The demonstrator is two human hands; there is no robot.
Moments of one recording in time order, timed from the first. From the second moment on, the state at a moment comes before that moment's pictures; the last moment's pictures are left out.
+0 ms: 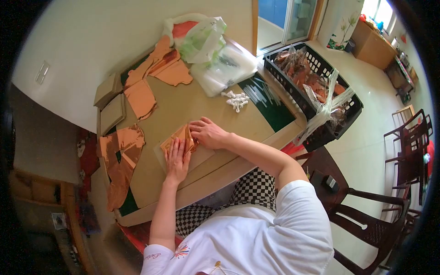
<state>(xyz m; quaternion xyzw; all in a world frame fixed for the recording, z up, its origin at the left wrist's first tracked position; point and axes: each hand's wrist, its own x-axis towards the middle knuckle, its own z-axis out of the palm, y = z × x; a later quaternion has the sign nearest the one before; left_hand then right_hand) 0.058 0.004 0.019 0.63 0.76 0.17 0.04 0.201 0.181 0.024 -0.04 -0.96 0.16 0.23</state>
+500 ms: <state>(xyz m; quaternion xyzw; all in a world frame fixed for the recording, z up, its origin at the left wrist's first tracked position) 0.057 0.006 0.020 0.63 0.76 0.17 0.05 0.198 0.186 0.017 -0.04 -0.96 0.16 0.23</state>
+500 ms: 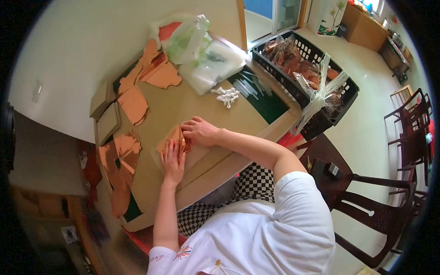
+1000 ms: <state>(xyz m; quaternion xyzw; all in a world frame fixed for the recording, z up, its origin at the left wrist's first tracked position) 0.057 0.006 0.021 0.63 0.76 0.16 0.05 0.198 0.187 0.013 -0.04 -0.95 0.12 0.28</state>
